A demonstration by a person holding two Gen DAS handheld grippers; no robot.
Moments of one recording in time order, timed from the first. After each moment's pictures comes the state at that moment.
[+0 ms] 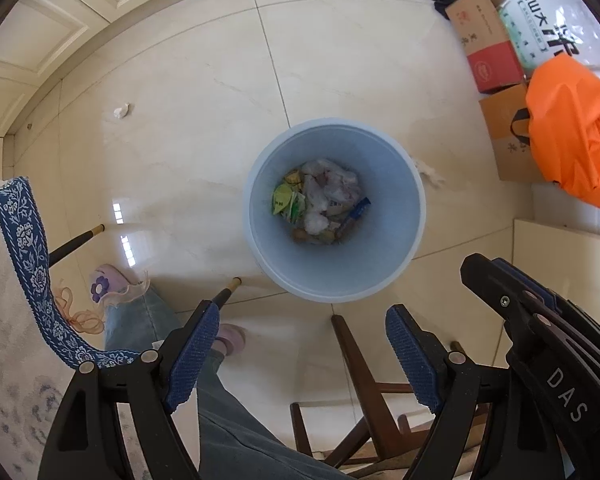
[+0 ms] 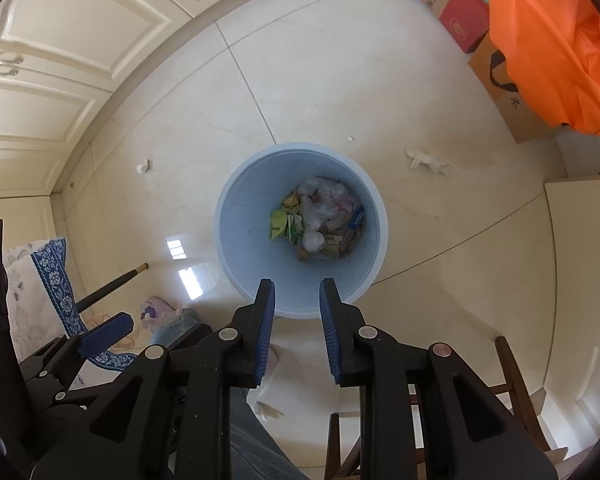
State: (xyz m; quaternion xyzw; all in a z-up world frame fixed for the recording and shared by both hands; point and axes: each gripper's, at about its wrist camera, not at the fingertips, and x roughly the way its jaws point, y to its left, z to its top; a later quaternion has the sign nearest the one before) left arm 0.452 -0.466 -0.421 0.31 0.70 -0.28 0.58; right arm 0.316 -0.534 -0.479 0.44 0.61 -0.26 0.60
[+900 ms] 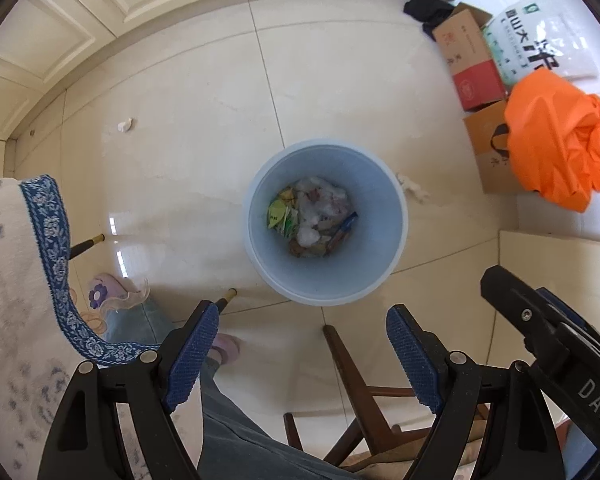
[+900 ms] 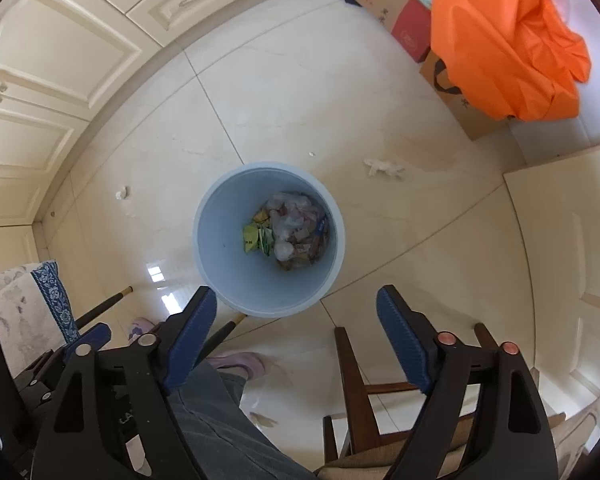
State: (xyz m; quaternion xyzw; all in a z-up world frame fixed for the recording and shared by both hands) left arm 0.445 -0.445 -0.370 0.29 0.68 -0.30 0.60; right arm 0.290 -0.537 -0.431 0.43 0.60 -0.33 0.59
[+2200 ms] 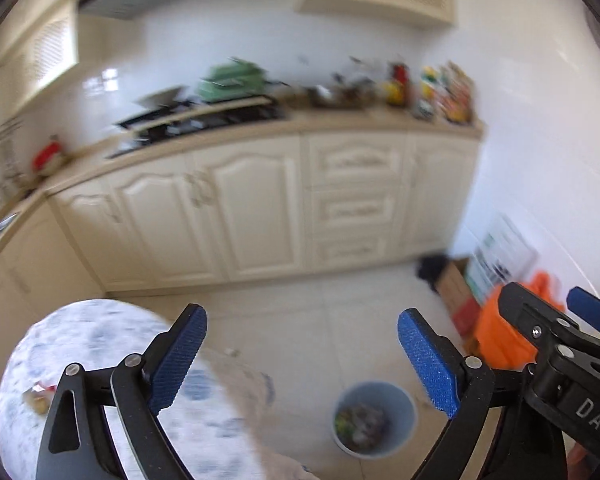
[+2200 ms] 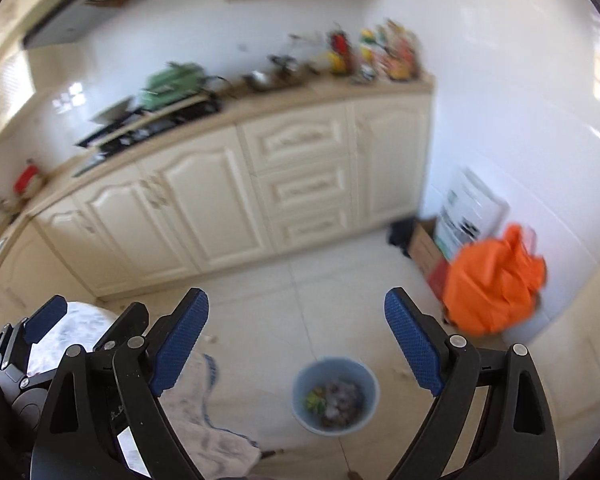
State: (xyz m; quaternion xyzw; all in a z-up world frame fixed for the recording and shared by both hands) left arm 0.301 -0.096 0.017 0.12 0.29 -0.33 0.89; right arm 0.325 -0.380 -0.077 0.21 0.31 -0.34 0.86
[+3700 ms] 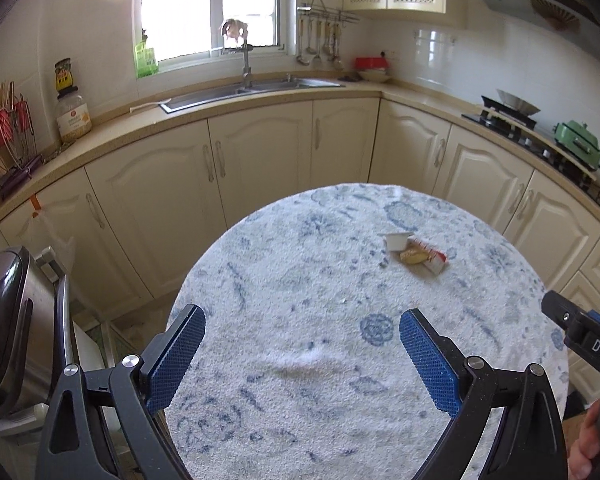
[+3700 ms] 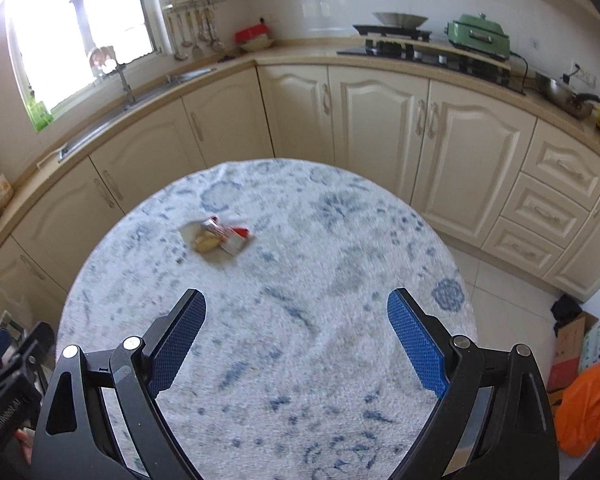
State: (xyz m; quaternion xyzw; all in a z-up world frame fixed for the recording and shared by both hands) left arm 0.169 0.230 0.024 -0.07 0.37 0.14 0.92; right arm 0.470 -0.099 -0.130 0.07 0.42 0.04 0.90
